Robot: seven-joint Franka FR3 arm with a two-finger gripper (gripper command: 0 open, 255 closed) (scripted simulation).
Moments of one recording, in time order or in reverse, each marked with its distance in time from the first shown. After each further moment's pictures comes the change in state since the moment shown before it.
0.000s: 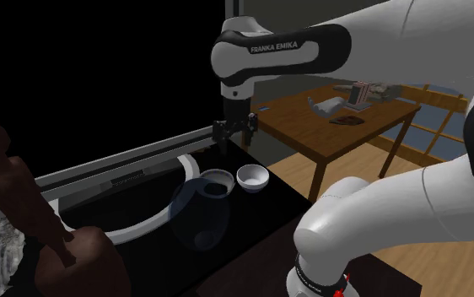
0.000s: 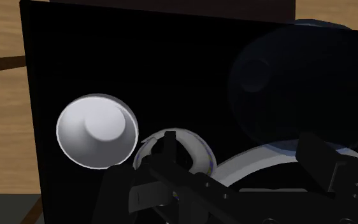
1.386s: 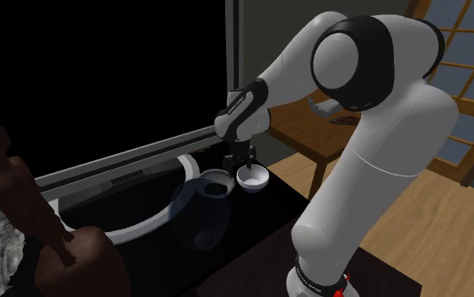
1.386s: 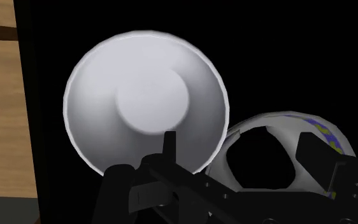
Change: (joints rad) arm -0.069 0.555 -0.146 -0.081 -0.073 0.629 -0.197
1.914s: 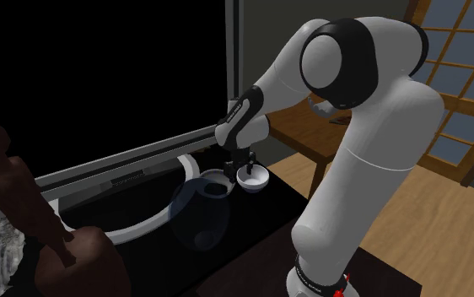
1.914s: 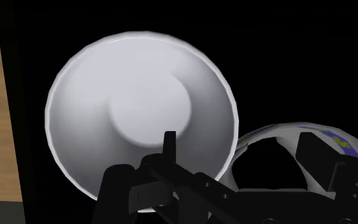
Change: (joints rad) arm 0.003 0.058 -0.003 -0.028 0.014 0.086 -0.012
